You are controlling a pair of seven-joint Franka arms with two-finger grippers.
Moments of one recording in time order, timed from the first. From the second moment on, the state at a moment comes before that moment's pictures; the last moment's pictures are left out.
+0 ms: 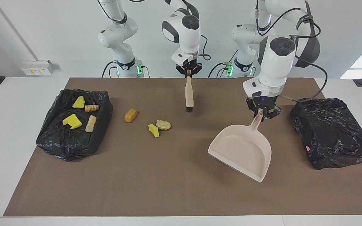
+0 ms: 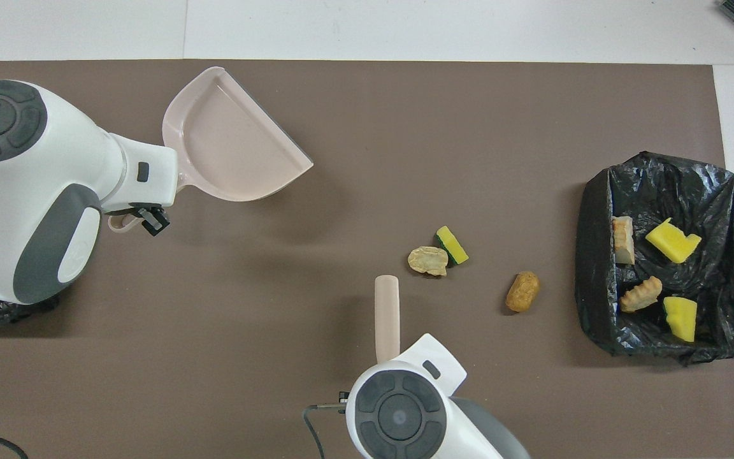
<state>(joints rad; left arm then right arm) -0.15 0.10 -0.12 -1.77 0.16 1.87 0.63 0.75 -0.13 0.04 -2.10 0.11 1.80 0.83</state>
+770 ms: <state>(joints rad) -0.25 0.04 -0.15 -2.03 0.16 1.99 0.96 0.42 -0.17 0.03 -2.11 -0.04 1.58 0.78</state>
